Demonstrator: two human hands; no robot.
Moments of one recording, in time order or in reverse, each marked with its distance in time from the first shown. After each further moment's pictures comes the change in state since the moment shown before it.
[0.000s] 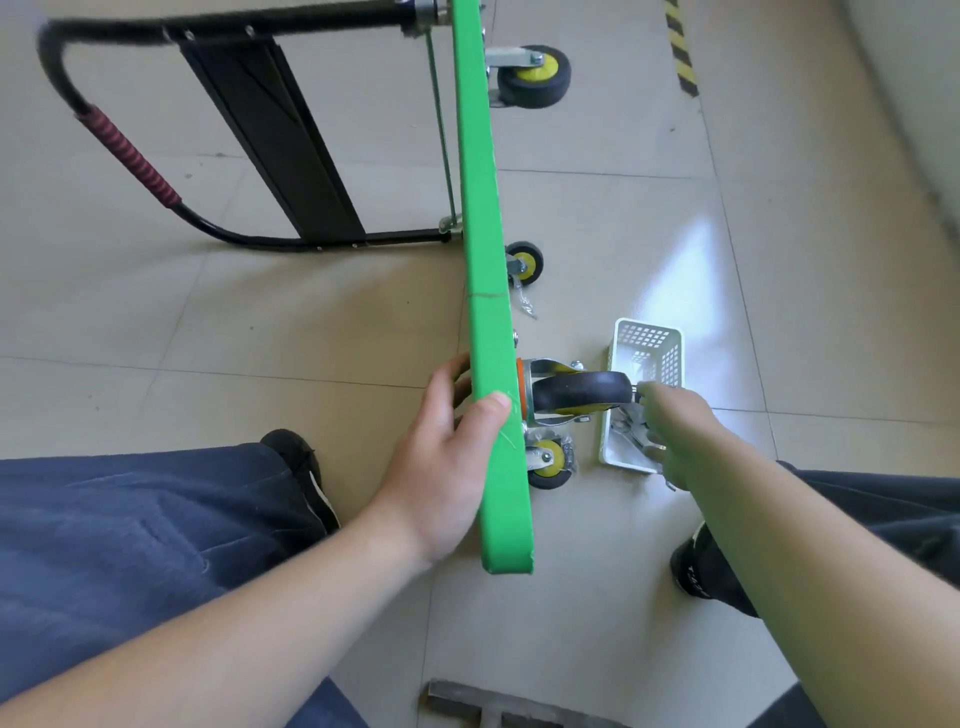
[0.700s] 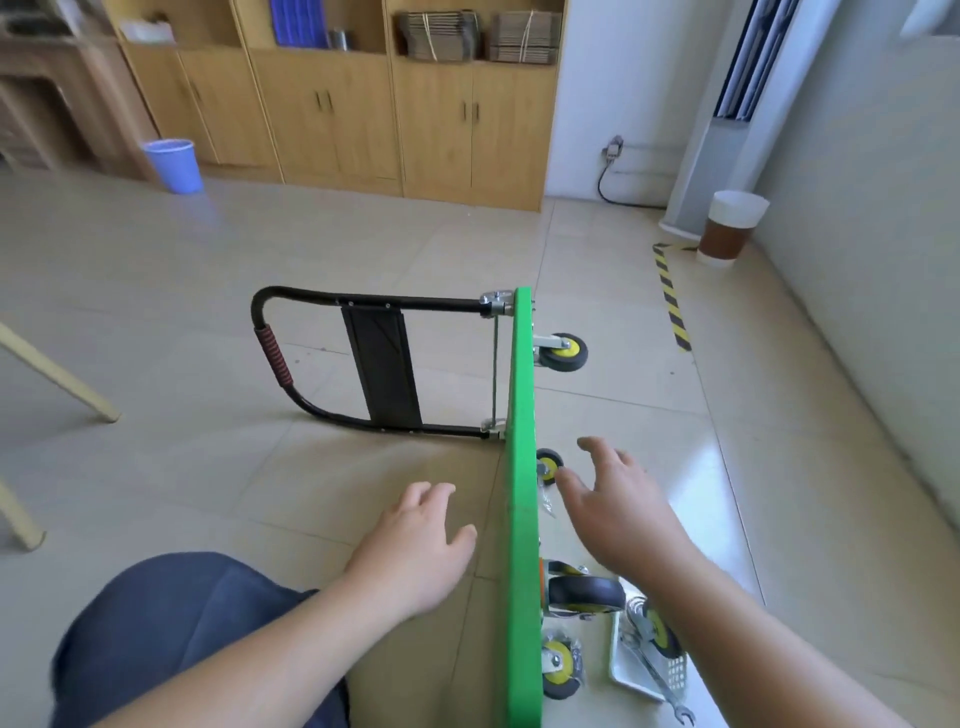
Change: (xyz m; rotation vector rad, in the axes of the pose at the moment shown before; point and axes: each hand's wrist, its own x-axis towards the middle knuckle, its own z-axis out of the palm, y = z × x) left_hand -0.005 0.096 -0.067 1.035 0.162 0.022; right_hand -0.203 -0.132 0.011 -0.747 0.031 -0.899
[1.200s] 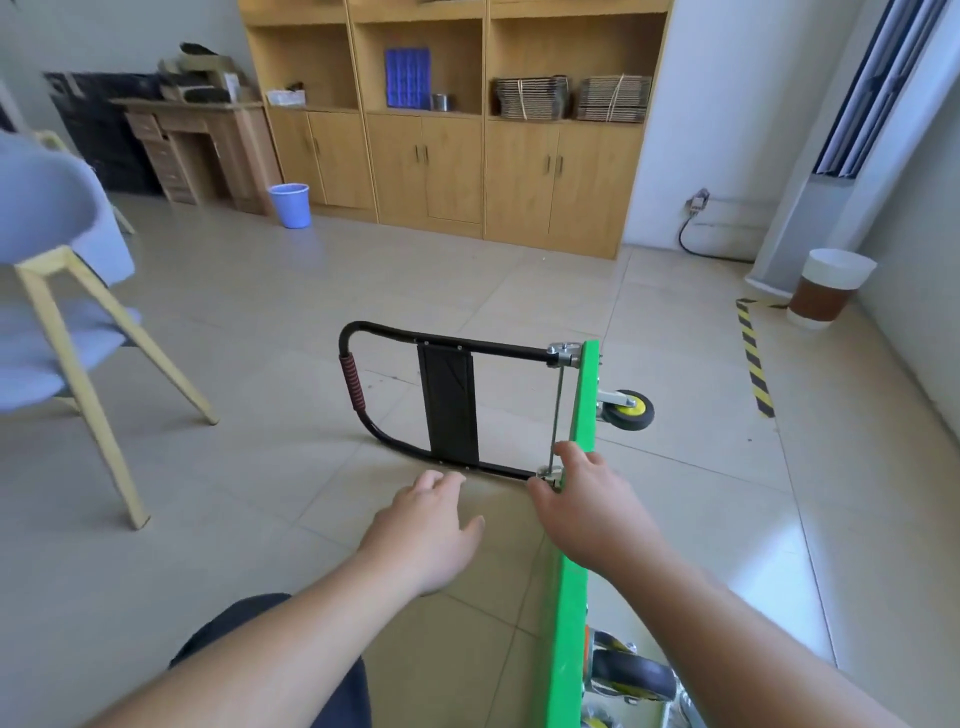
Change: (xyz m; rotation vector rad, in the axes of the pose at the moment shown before) left_hand -0.001 0.004 -0.068 0.129 0.122 -0.115; right_hand 0.030 -0.078 -0.002 -0.156 -0.136 -0.198
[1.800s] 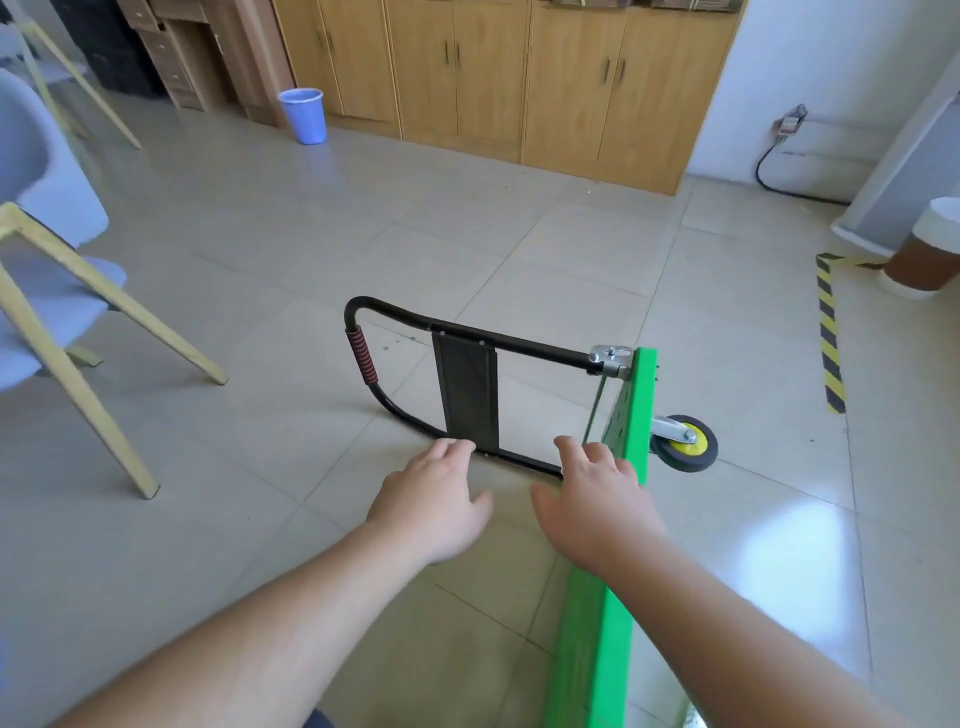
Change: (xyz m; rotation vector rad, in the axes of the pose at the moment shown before) left_hand 0.153 -0.004 -0.056 0.004 -0.066 -0.058; right_hand 0.155 -0.035 -0.012 -0.203 -0.167 -0.029
